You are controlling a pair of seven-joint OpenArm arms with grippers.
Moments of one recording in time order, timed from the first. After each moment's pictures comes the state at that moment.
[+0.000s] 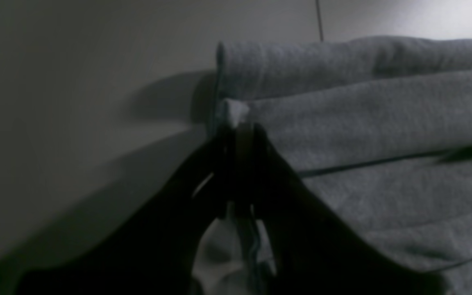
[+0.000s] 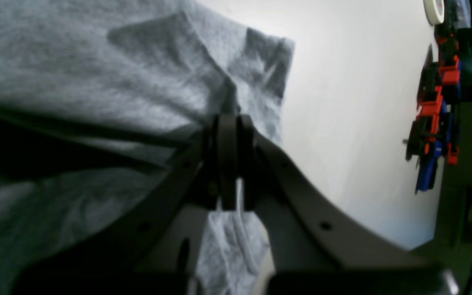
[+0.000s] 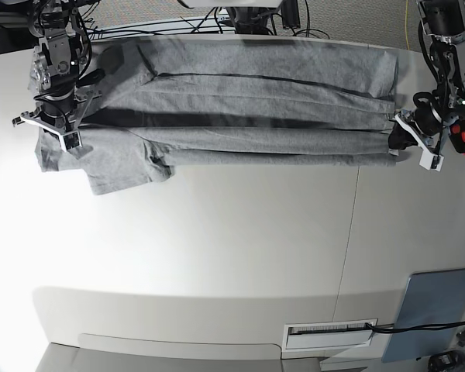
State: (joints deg) left arm 8.0 -26.3 -18.5 74.3 -35.3 -34.5 40.2; right arm -25.0 29.9 2.7 105.5 -12.5 -3.5 -43.8
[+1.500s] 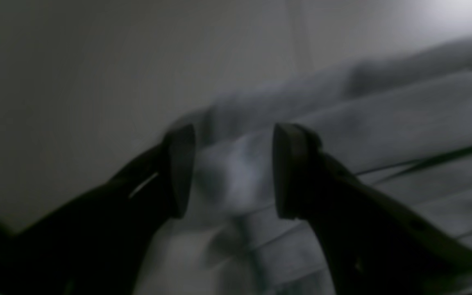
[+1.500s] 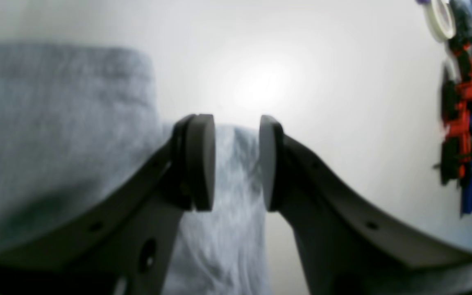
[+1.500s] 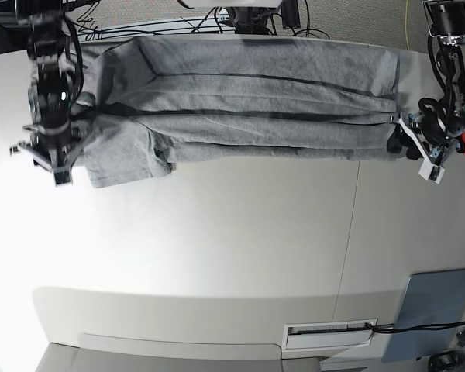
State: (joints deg) left arm 8.5 -28.2 -18.5 86.6 -36.8 -34.9 49.4; right arm -11.0 28.8 2.9 101.3 -0.9 -1.9 -45.6
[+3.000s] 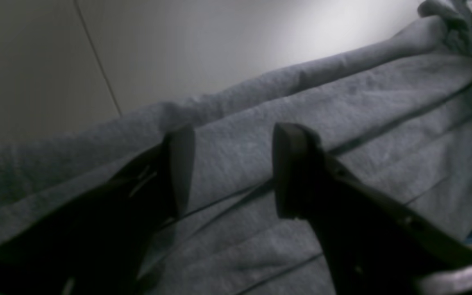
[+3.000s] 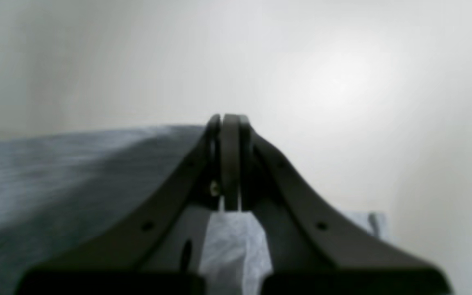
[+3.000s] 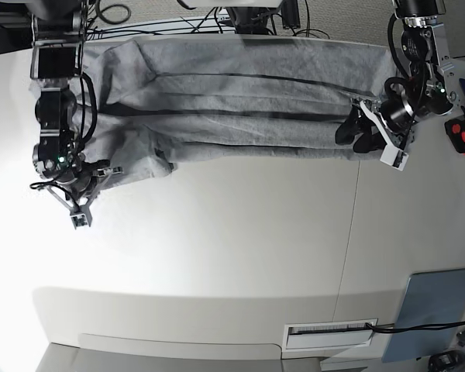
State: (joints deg) left arm 12.1 -17.0 -18.5 91.6 -41.3 -43.1 49.2; right arm 7.1 22.5 3.0 85.2 7.8 14.5 -51.4
